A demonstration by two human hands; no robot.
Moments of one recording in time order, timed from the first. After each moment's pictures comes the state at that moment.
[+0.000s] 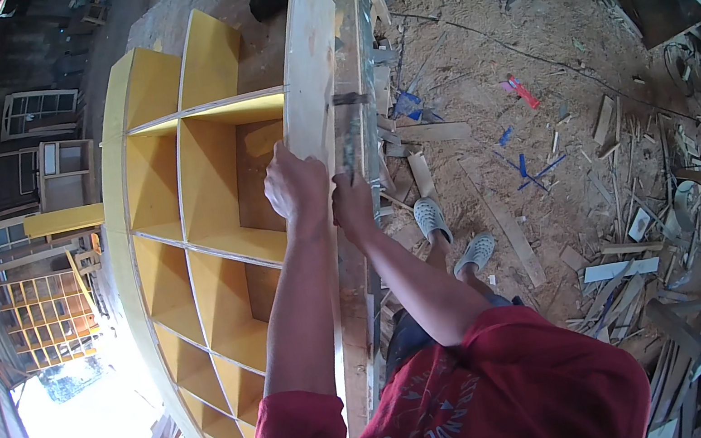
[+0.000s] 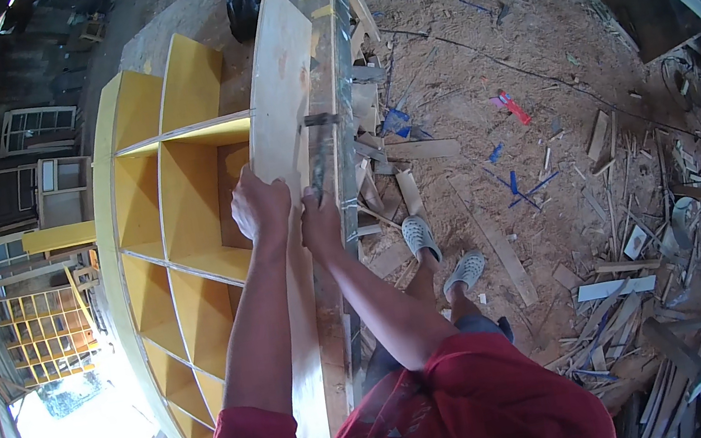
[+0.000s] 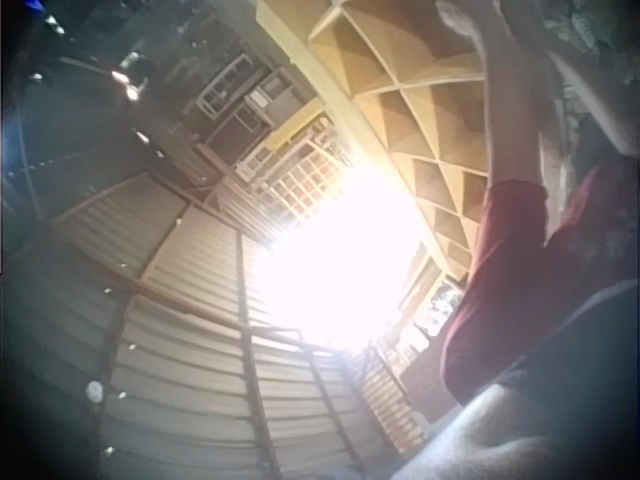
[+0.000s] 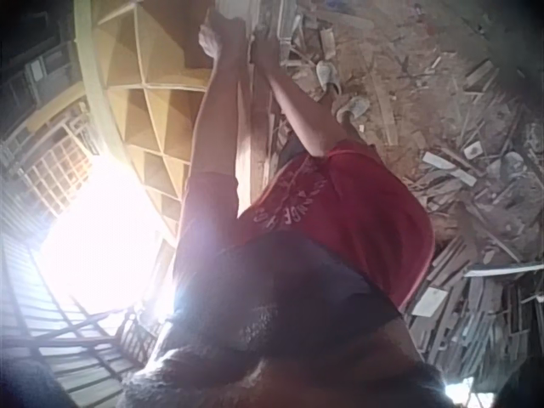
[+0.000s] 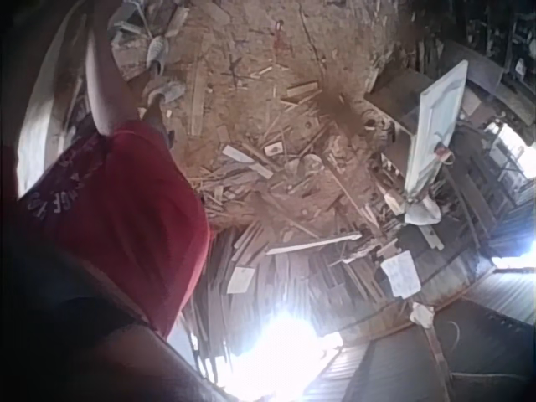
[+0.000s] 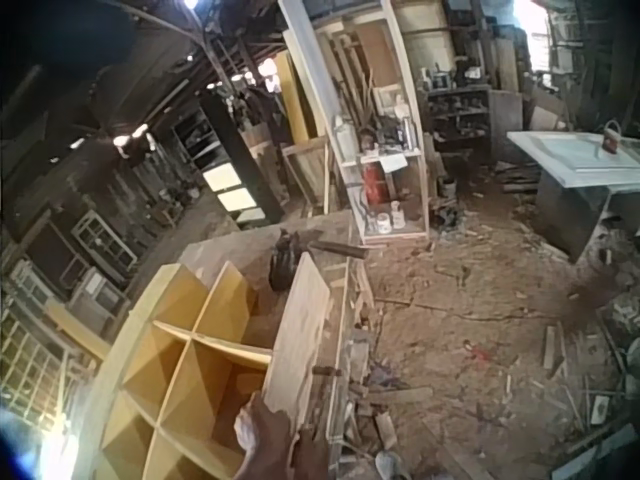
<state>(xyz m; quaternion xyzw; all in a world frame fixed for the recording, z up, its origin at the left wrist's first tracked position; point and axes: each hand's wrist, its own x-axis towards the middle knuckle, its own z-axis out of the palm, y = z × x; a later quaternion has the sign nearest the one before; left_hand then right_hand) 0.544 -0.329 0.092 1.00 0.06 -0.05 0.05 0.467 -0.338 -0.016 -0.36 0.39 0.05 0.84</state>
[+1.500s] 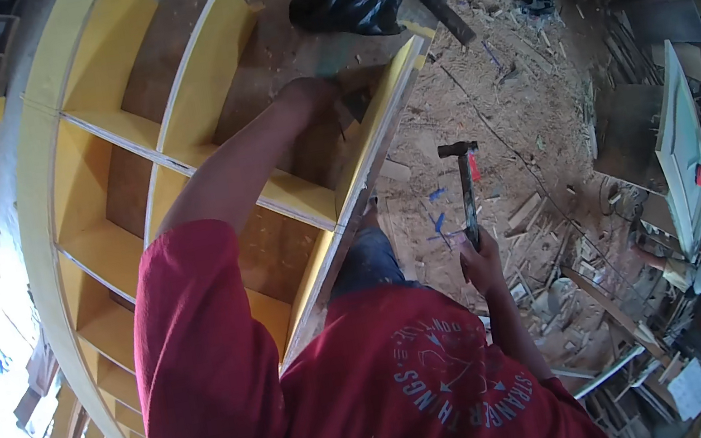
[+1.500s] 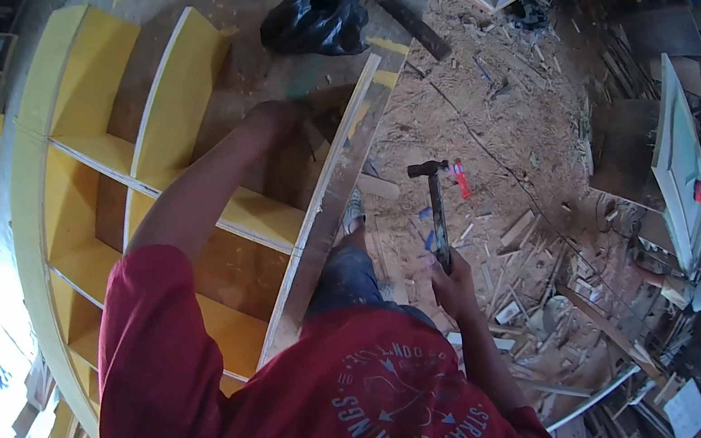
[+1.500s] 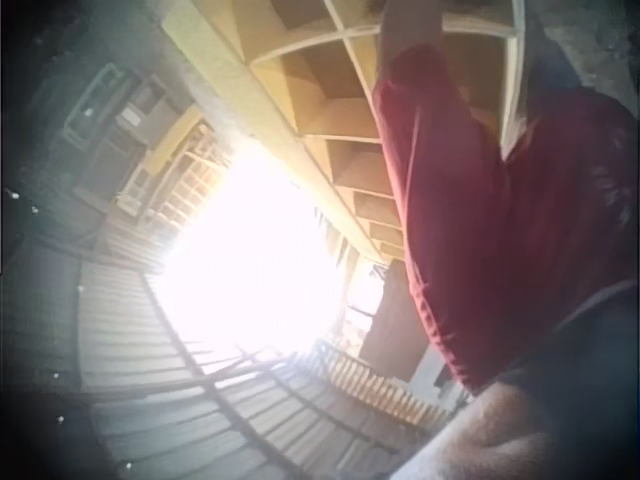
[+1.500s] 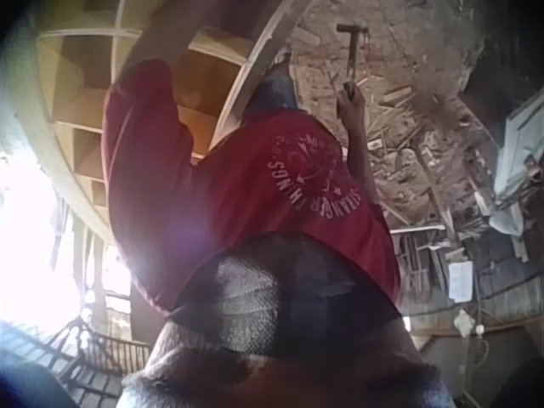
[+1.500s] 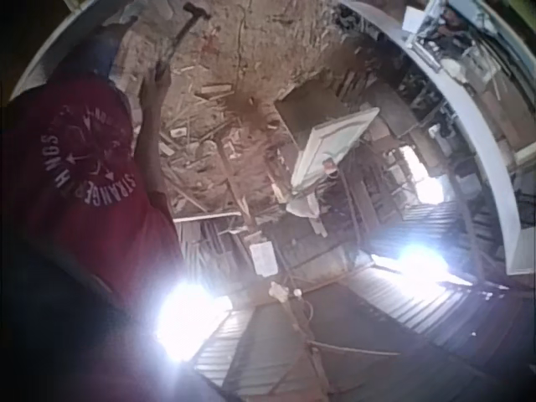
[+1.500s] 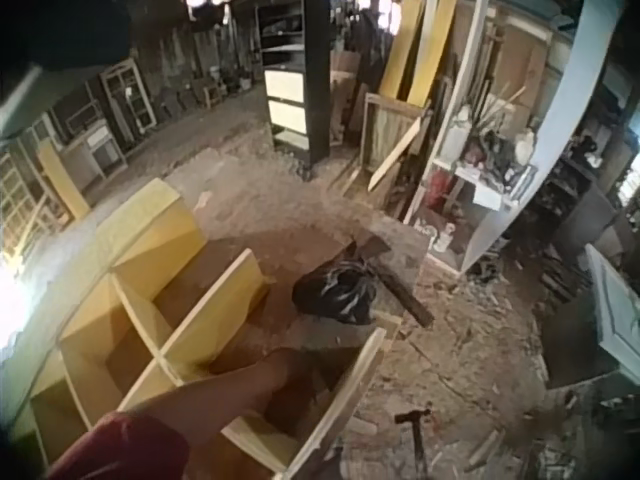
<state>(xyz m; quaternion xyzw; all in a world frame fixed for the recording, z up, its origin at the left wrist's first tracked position) 0.919 -0.406 -0.078 0.88 -0.31 -0.36 0.09 0.519 -0.652 0.039 -0.64 0.40 0.18 0.62</state>
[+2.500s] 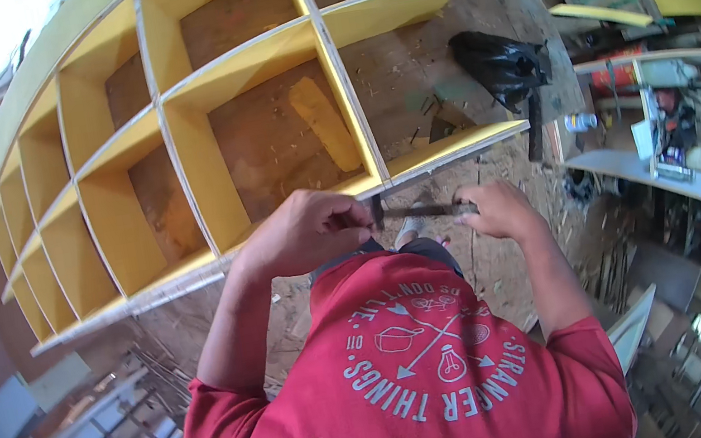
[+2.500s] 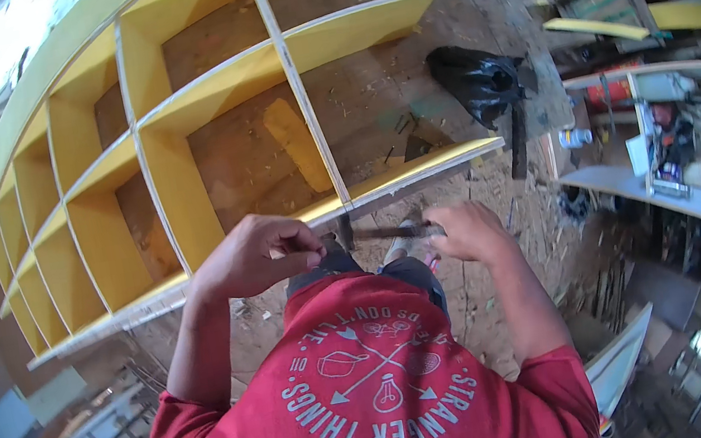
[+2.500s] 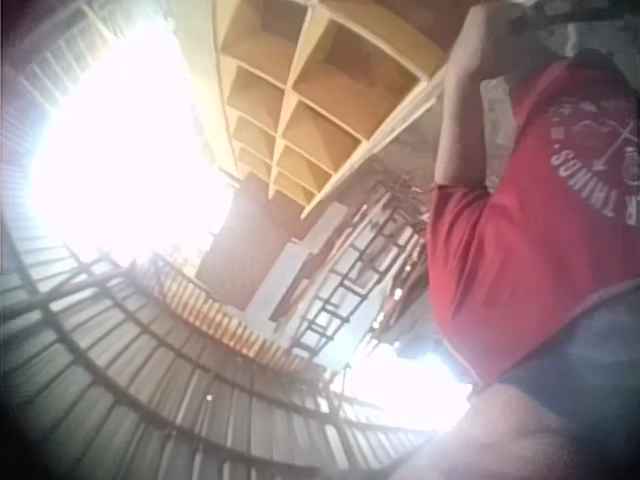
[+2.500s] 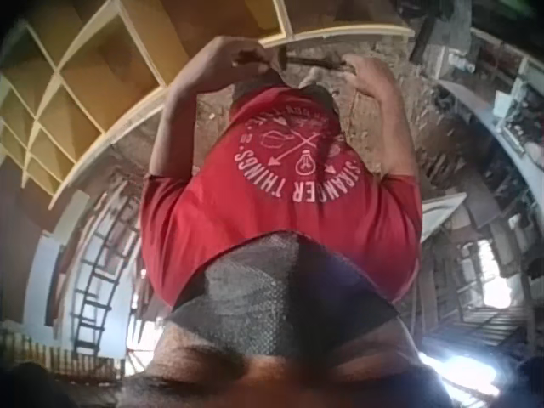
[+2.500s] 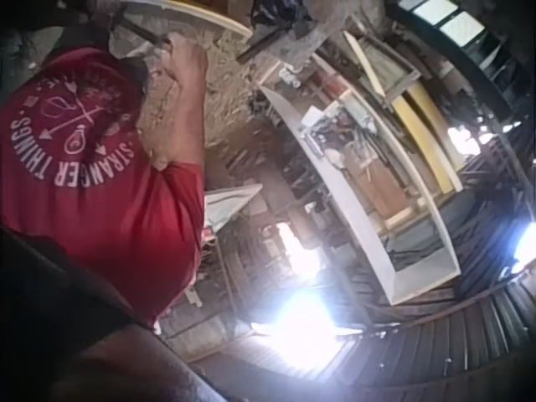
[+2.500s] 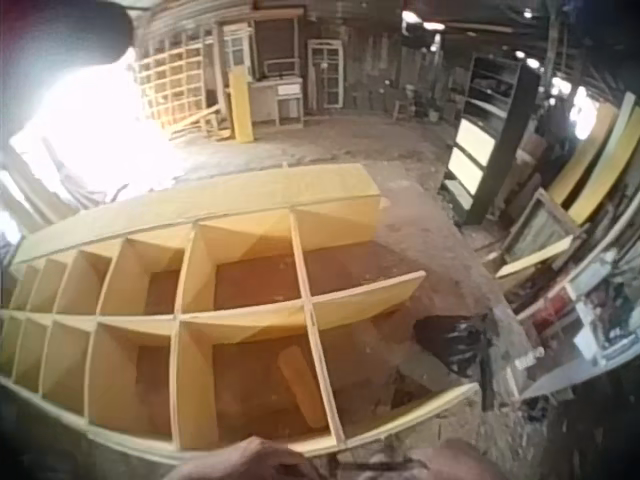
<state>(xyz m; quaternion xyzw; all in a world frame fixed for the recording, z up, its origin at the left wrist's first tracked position) 0.598 -0.316 0.186 0.75 0.06 -0.21 0.62 0.773 -0.640 0.132 -0.83 -0.37 0.41 0.07</state>
